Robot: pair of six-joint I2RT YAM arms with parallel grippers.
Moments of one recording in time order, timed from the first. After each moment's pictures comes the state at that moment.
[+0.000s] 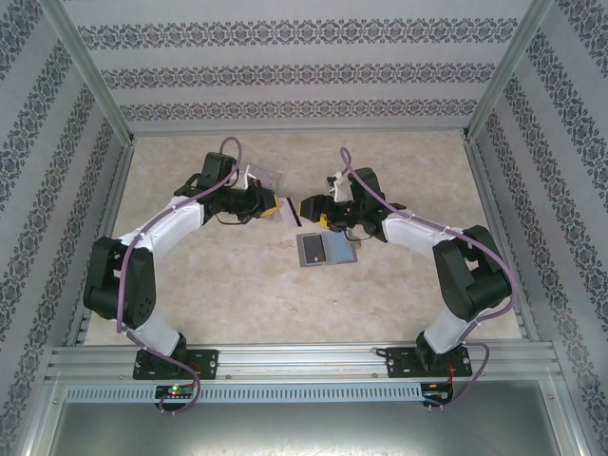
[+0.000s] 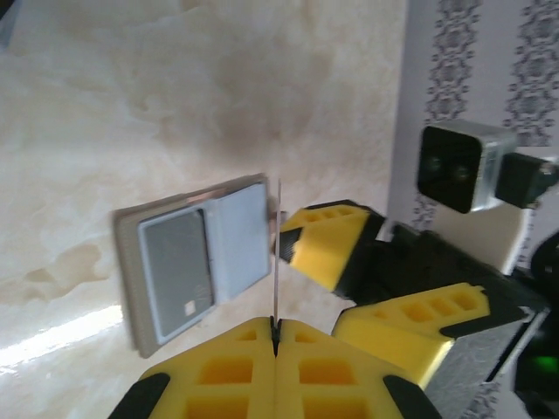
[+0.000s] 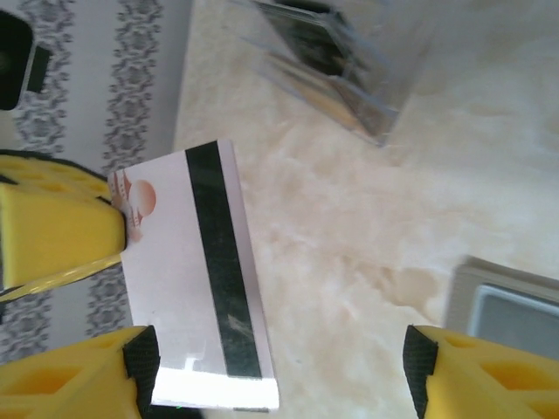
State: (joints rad) left arm -0.26 1.61 1.14 -0.32 0.76 -0.80; right arm 0.43 1.68 0.97 0.08 -0.74 0.78
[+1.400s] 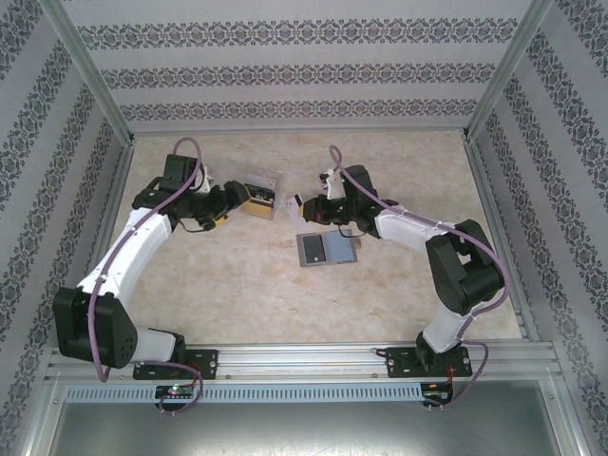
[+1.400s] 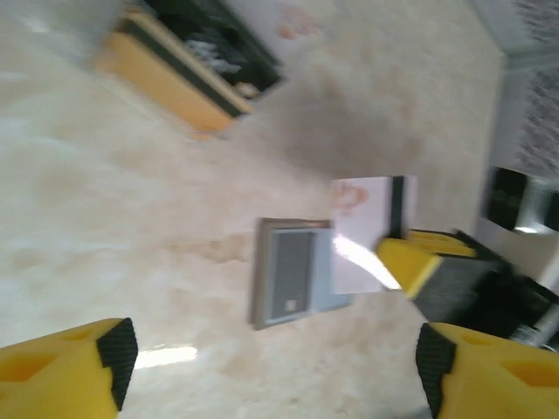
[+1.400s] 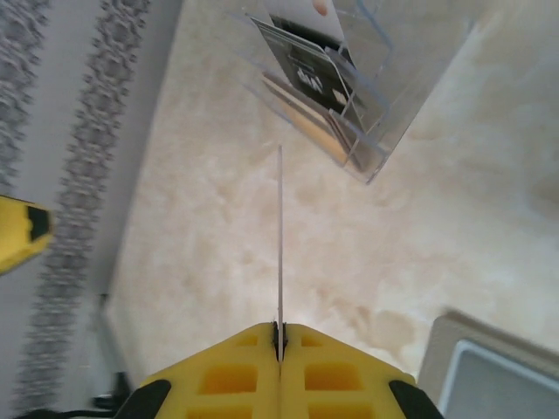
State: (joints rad) left arm -0.13 1.35 1.15 -0.73 0.44 -0.68; right arm 0.48 1.73 1.06 0.00 -0.61 0.60
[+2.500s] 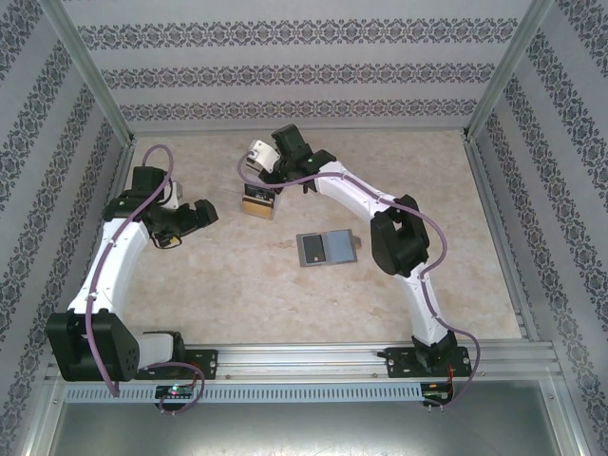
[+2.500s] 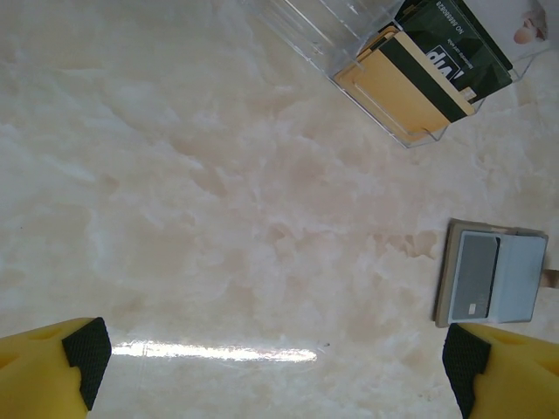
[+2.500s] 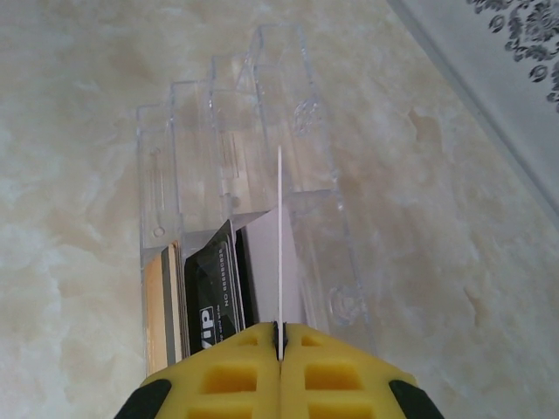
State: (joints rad) left arm 0.07 1.26 1.10 -0.95 0.30 -0.38; right arm 0.63 2.27 2.02 -0.49 -0.22 -0.43
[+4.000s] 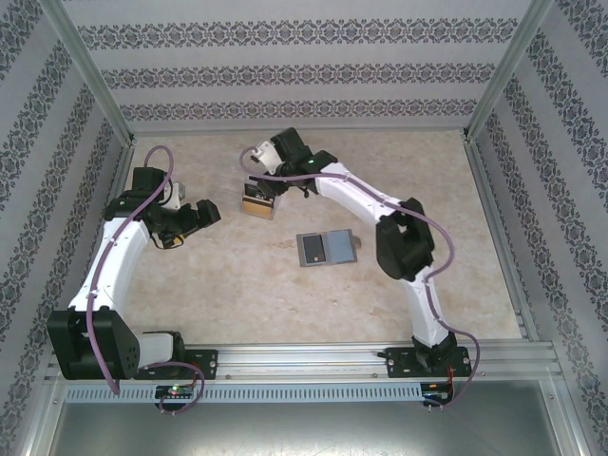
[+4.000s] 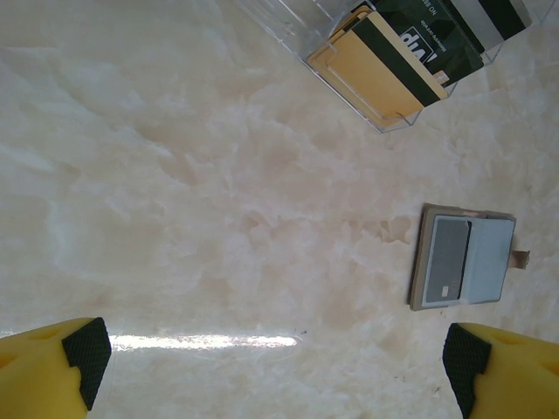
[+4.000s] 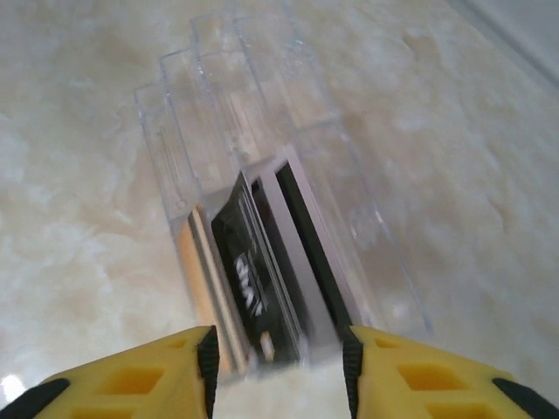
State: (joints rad) left arm 0.07 1.27 1.09 -0.95 0.38 -0.38; right arm 0.65 2.14 1.91 -0.57 -0.13 -0.15
